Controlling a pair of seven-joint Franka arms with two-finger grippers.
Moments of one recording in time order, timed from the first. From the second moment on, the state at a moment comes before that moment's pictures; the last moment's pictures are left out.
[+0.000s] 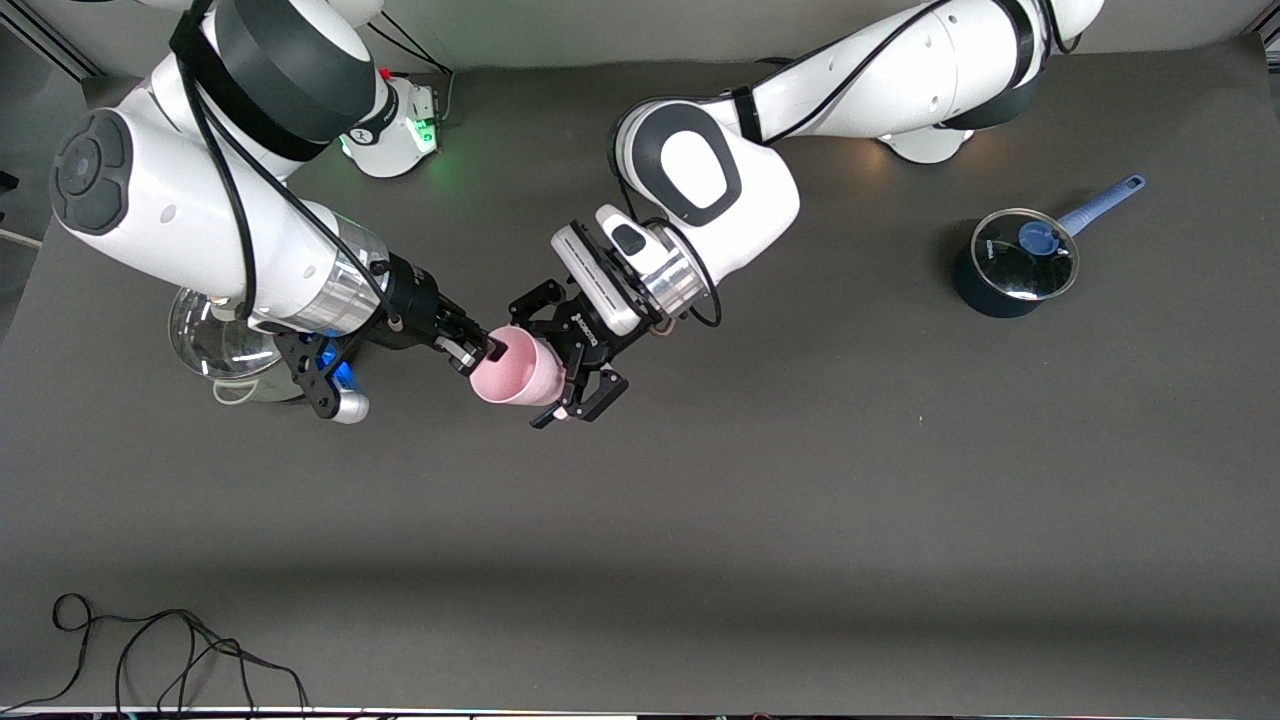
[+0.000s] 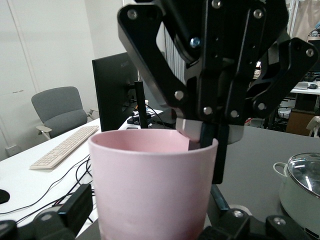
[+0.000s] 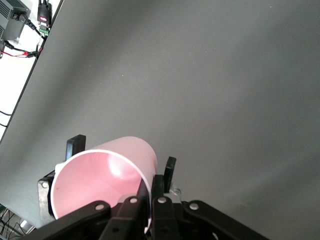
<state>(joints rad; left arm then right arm) -0.25 0.97 -1.17 -1.09 -1.45 3.47 2.33 0.38 0.42 0.04 -1.14 0.35 1.68 1.22</state>
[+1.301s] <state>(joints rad) 0.55 0.97 -1.14 -1.62 -1.06 2.58 2.50 -0.09 0.42 0.00 -1.13 0.04 1.62 0.28</state>
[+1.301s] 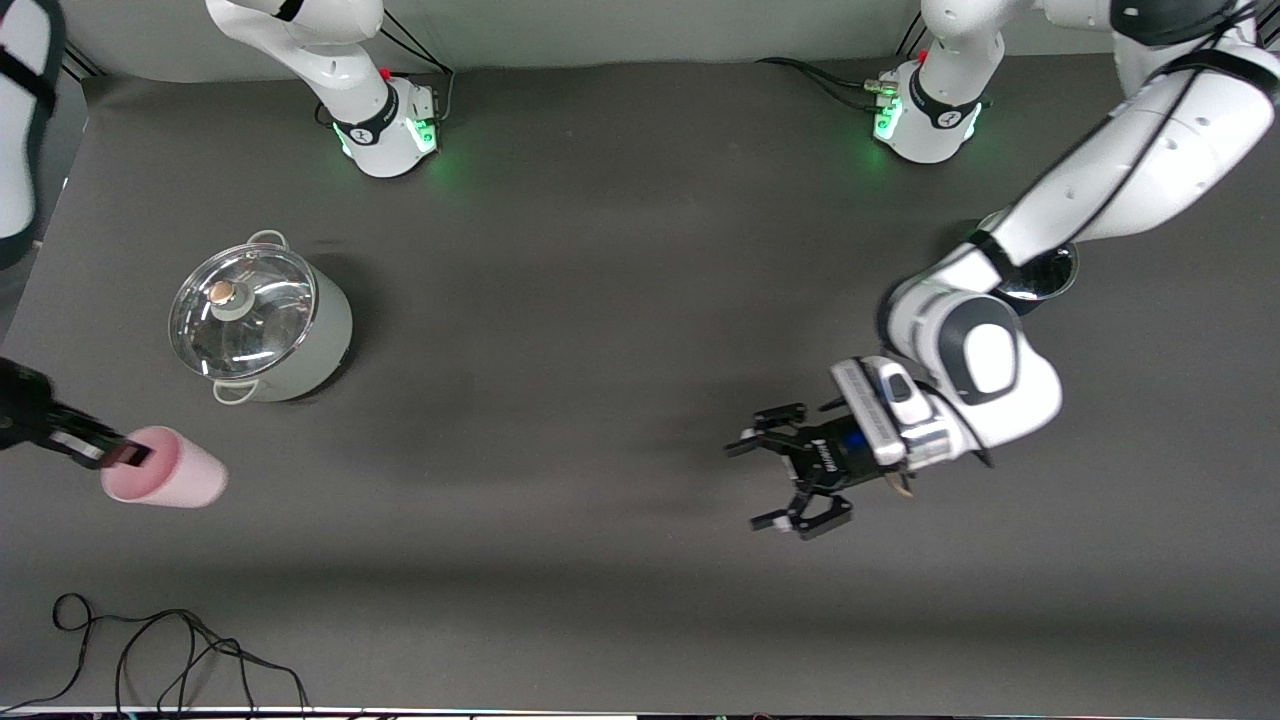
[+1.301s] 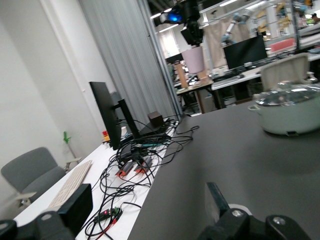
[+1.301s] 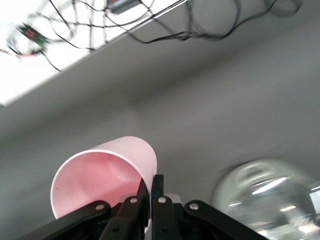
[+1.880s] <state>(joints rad) 0.89 0.96 -1.06 -1.60 -0.45 1.89 2.18 -0.25 0.42 0.00 -1.17 0.00 1.59 -0.25</state>
